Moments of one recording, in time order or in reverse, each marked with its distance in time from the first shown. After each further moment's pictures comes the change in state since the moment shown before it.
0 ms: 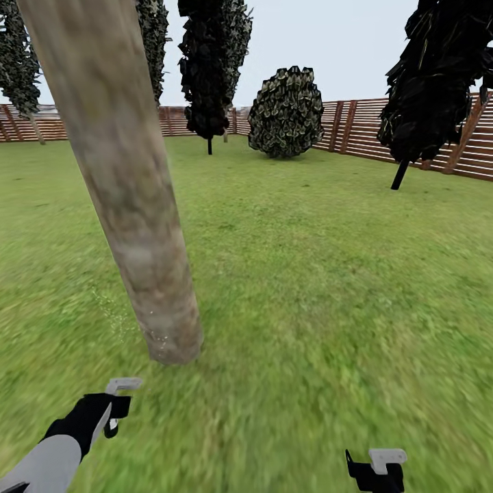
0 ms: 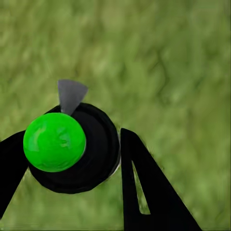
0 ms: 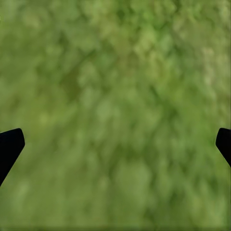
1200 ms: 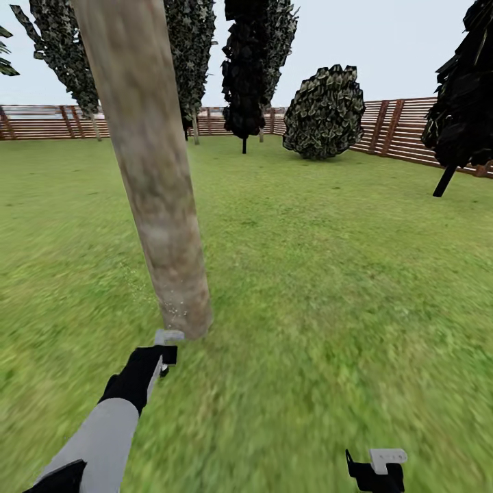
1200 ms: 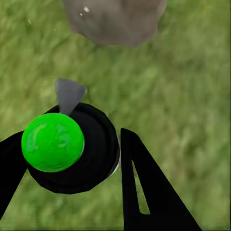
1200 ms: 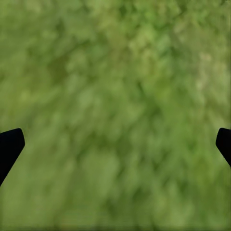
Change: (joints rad) left arm -0.093 -0.243 -0.042 -0.241 -0.006 0.088 0.049; right arm 0.000 0.000 0.000 0.000 -0.002 0.000 0.000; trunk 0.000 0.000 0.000
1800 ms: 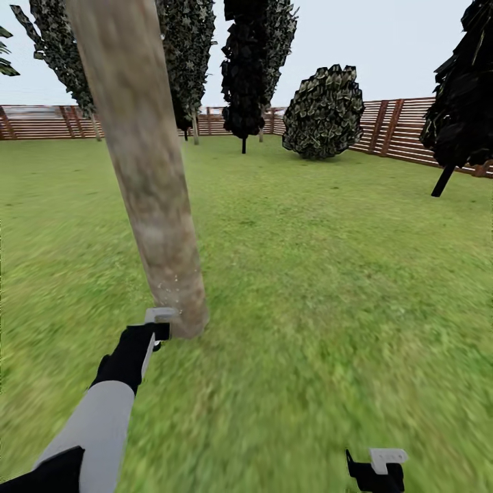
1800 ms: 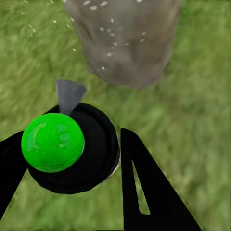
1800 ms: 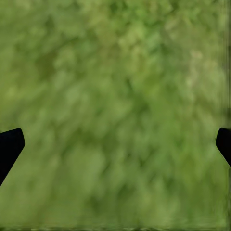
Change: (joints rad) left arm -0.058 0.014 0.004 -0.112 -0.005 0.049 -0.004; right arm 0.000 -0.001 0.000 0.000 0.002 0.000 0.000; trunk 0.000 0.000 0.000
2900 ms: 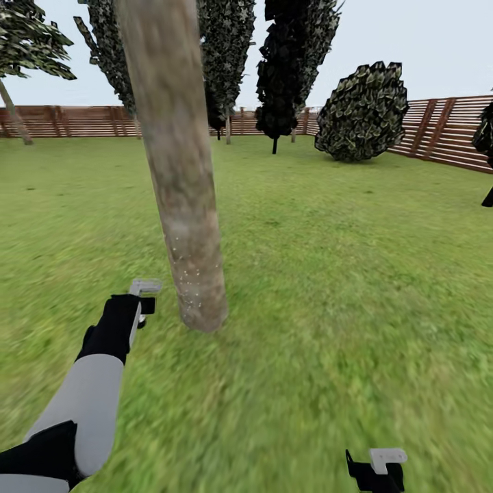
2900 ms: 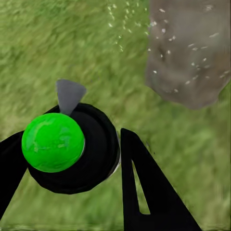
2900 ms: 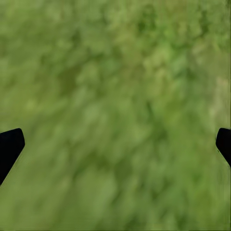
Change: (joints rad) left arm -0.108 0.053 -0.019 -0.093 0.000 0.163 0.002; right arm 0.000 0.001 0.001 -0.001 0.000 0.000 0.000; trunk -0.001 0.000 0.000
